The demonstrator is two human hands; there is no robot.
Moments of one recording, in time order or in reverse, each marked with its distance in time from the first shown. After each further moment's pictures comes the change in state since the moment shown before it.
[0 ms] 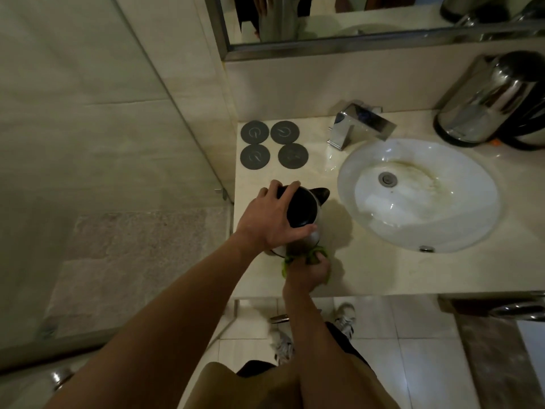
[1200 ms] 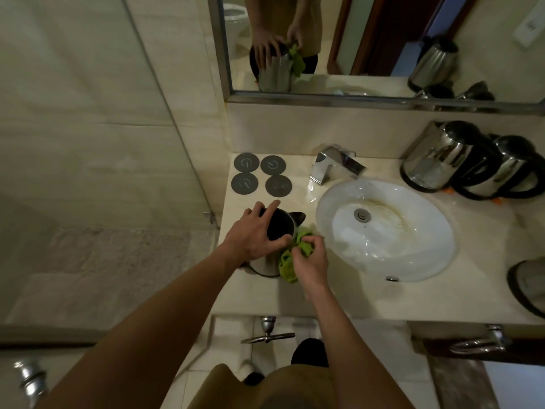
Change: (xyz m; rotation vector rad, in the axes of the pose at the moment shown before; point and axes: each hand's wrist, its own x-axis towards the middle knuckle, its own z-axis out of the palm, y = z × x) left_hand 0.000 0.012 -0.001 -0.072 0.005 -0.082; right_hand 0.002 -0.137 -0.057 -0.409 -0.511 -0.264
